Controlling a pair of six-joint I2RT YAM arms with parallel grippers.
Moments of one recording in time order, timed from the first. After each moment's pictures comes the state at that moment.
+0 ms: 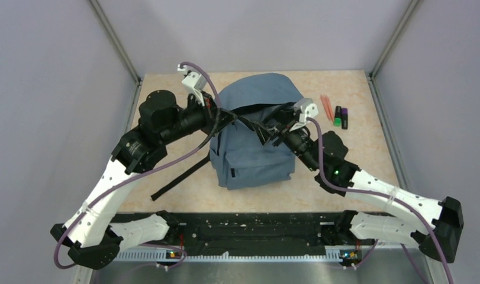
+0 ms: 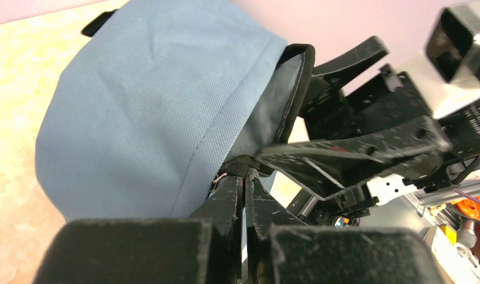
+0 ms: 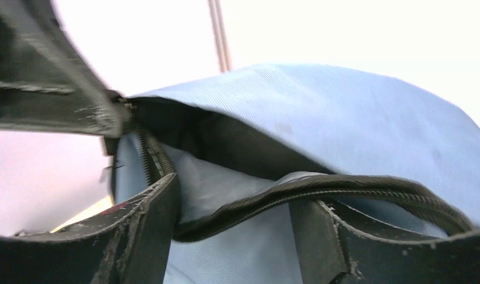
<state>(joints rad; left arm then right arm) -0.67 1.08 1.47 -0.56 0.26 -0.39 0.97 1.02 0.83 0.47 0.24 0.10</state>
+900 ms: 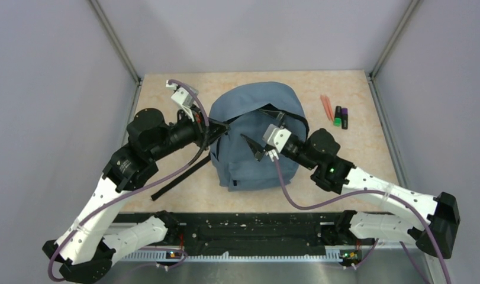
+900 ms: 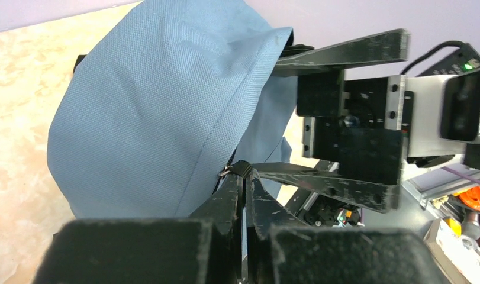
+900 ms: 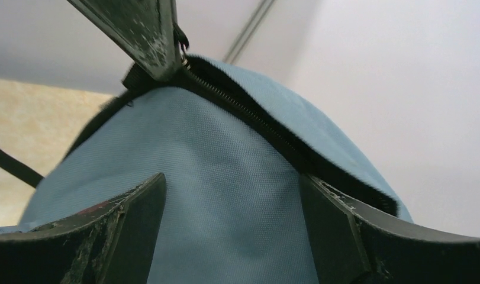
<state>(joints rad) -0.67 0.92 1.32 -0.51 0.26 -0.38 0.98 1.03 0.85 0.41 -0.10 -0.59</state>
